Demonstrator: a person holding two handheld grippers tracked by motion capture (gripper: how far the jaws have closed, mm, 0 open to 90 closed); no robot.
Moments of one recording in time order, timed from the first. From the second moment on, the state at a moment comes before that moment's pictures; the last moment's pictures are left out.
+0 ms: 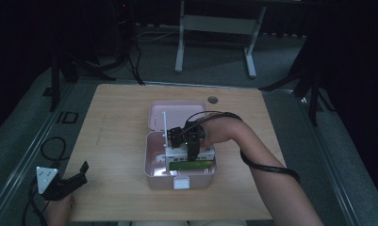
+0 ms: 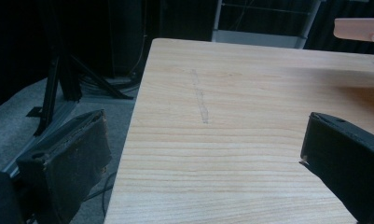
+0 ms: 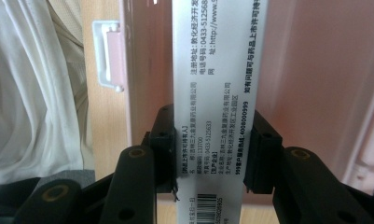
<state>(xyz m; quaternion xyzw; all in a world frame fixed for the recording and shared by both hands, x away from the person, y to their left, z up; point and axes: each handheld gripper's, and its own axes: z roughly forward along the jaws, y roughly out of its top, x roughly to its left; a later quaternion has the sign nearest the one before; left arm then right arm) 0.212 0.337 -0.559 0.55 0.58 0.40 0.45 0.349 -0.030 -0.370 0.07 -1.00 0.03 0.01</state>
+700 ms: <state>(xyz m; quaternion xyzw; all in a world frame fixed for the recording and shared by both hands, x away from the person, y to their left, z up) 0.212 0.337 -0.559 0.55 0.58 0.40 0.45 0.353 -0.029 -0.426 0.06 -1.00 0.04 0.03</state>
